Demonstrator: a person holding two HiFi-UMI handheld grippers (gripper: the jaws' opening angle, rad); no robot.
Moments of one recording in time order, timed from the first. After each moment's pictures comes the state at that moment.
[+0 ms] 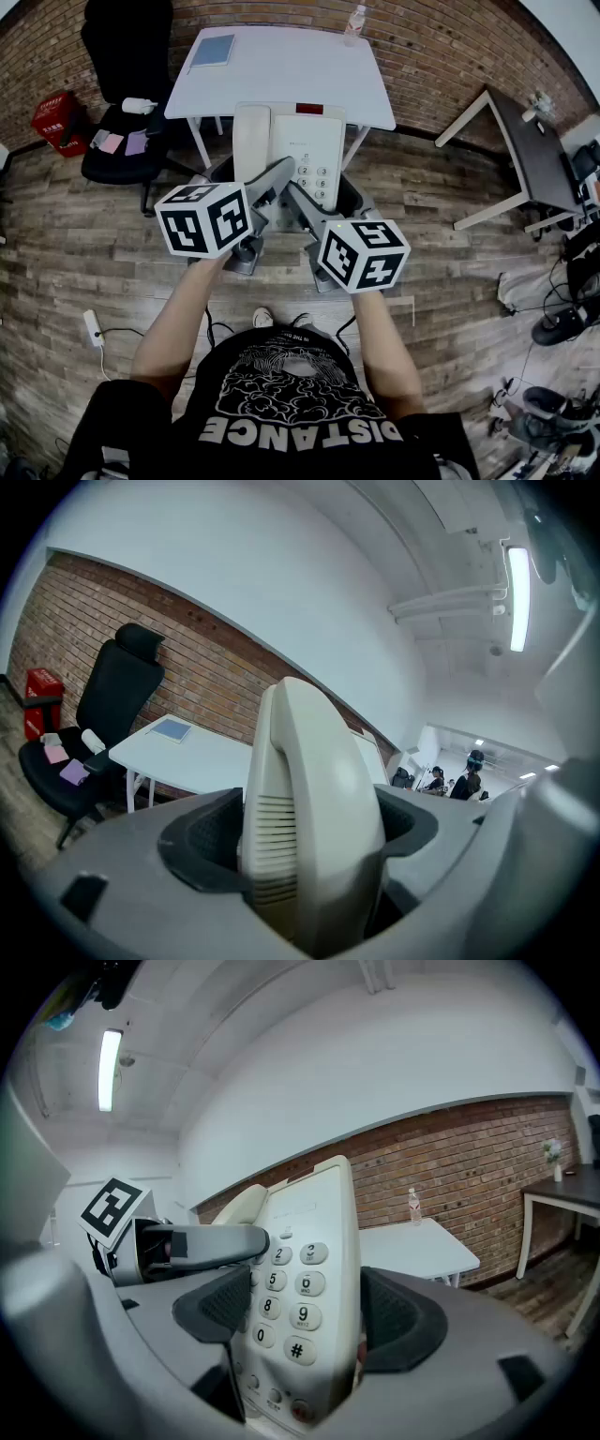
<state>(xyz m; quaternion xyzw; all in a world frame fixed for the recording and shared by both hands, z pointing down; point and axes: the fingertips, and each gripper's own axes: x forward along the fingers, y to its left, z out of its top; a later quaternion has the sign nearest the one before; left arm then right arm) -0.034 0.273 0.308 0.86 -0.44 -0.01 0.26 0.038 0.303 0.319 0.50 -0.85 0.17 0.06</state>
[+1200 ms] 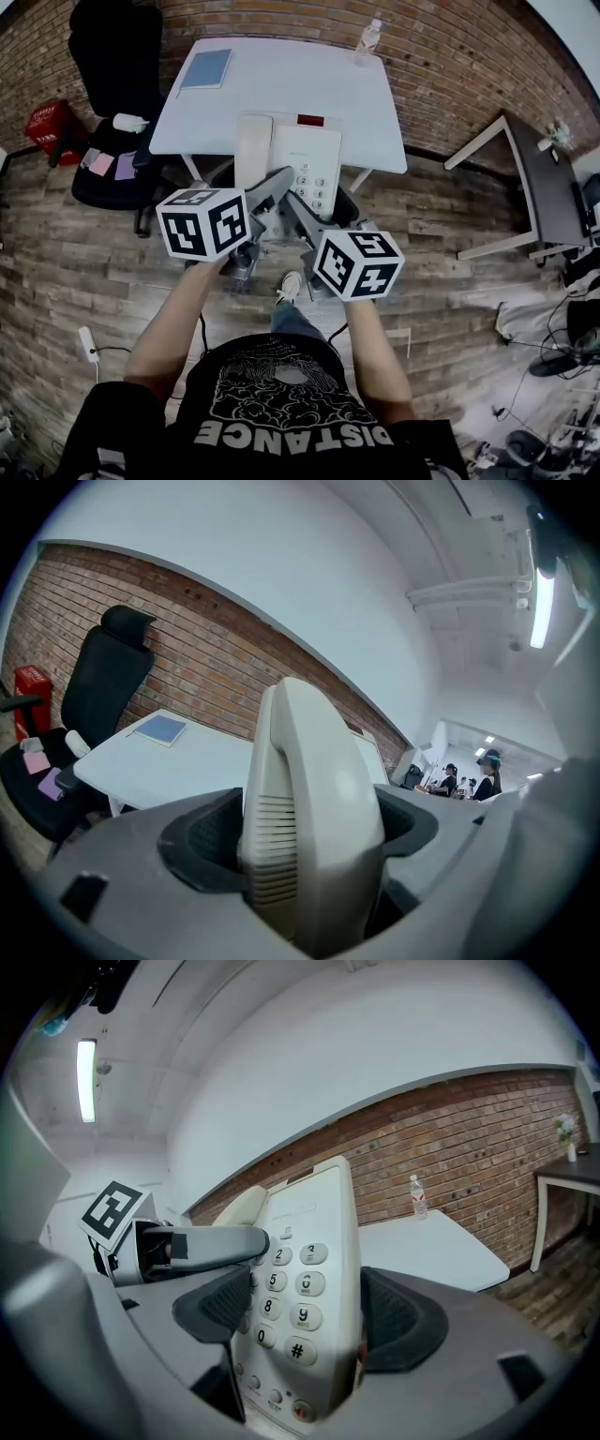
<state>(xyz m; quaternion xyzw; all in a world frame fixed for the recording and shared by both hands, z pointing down) -0.022 0.107 0.343 0.85 -0.45 0.01 0.28 0.049 0.137 0.355 0.49 -0.85 0.20 0.05</state>
